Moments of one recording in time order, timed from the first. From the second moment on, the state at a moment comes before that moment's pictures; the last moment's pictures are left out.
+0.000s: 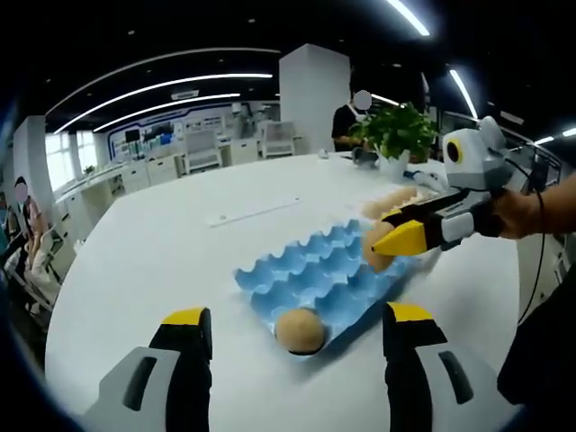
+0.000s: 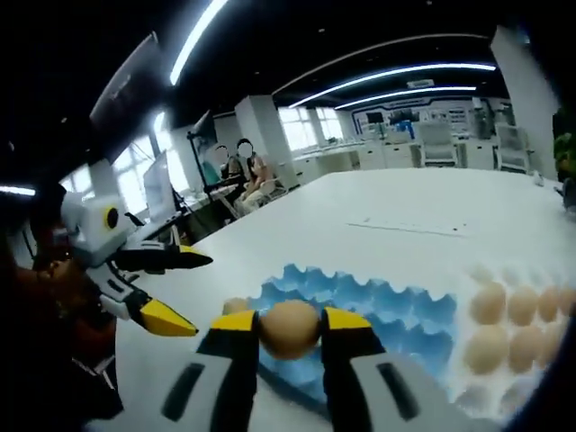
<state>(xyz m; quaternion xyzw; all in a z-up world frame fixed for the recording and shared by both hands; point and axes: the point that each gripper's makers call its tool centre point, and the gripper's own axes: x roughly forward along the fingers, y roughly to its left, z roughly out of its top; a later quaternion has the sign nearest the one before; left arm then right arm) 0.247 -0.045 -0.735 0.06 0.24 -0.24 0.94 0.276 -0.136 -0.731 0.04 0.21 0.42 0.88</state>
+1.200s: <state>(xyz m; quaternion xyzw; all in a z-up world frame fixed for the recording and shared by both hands) 0.252 -0.034 -0.729 0.05 0.23 -0.23 0.95 0.266 -0.090 -0.780 -0.17 0.21 0.52 0.81</state>
